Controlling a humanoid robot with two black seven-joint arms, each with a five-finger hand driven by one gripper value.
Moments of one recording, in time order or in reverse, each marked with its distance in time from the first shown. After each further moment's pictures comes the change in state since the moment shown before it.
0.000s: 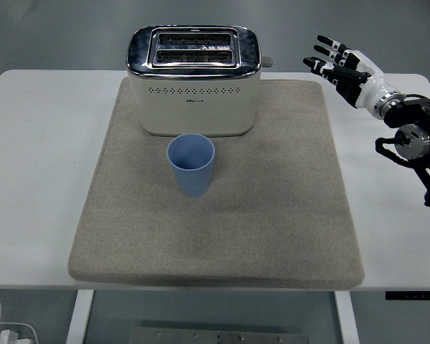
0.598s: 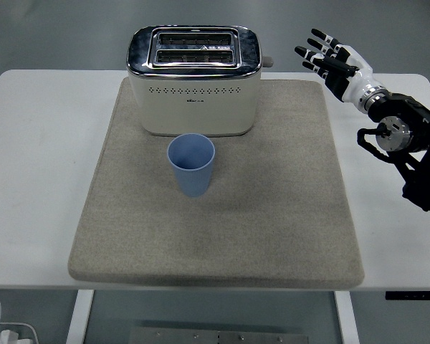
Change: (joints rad) left arm 0.000 0.000 0.000 0.000 0.000 0.000 0.000; right arm 0.038 0.083 0.000 -0.084 0.064 -0.045 0.013
